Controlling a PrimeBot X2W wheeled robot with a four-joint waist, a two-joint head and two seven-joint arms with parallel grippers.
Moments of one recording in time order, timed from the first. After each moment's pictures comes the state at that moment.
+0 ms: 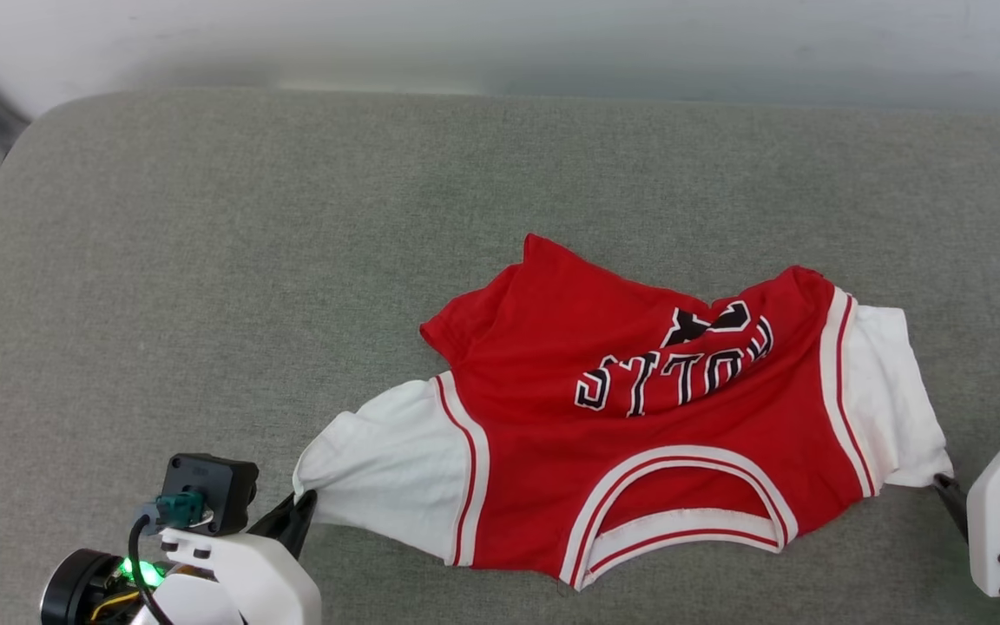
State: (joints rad) left arm 0.13 0.31 -0.15 -0.46 -0.30 0.04 0.69; right arm -0.08 -0.33 -0.13 -0.05 0.24 0.13 0.87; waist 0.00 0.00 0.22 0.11
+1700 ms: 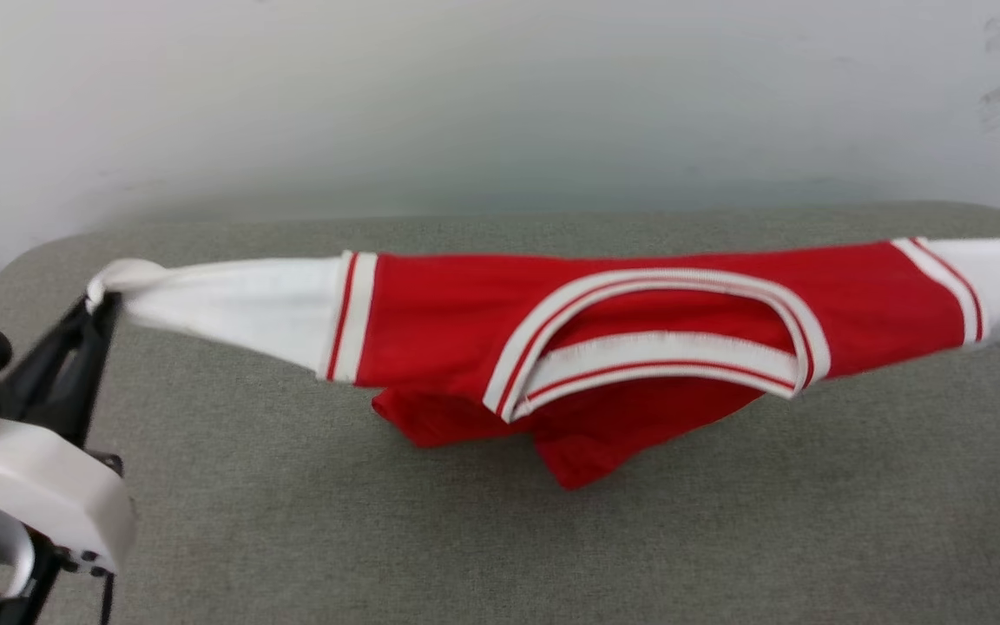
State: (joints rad) left arm -0.02 0.48 0.08 -0.63 -0.36 0.01 0.62; right arm -0.26 -0.55 -0.23 -0.26 0.46 0.13 0.92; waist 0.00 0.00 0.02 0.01
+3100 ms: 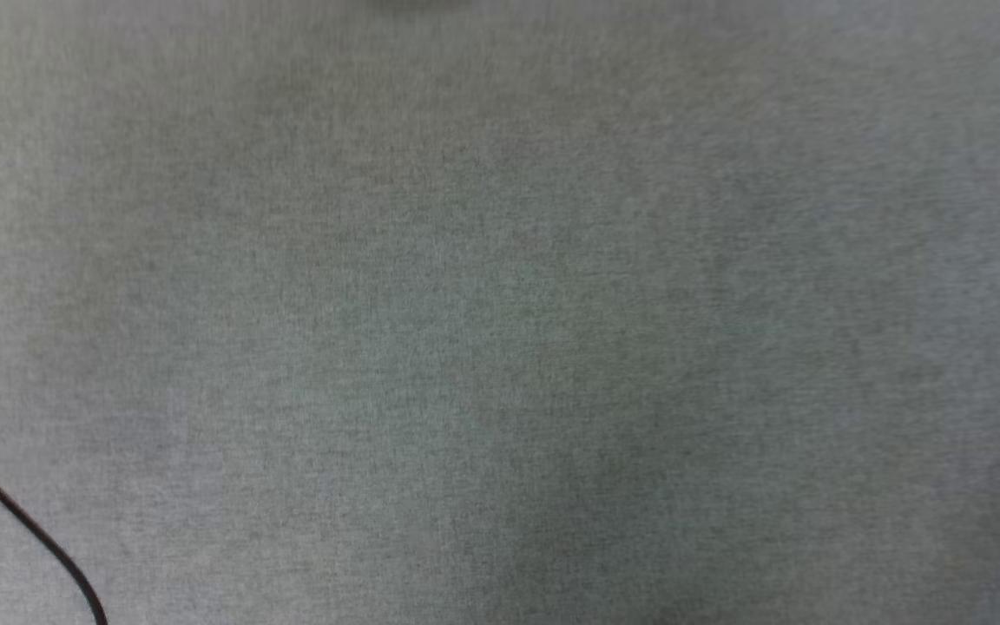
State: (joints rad) left arm -1.46 0.62 -0.16 0.17 -0.29 -0.12 0.32; right arm -1.48 -0.57 0.10 0.28 0.35 0.13 0.42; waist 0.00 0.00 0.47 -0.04
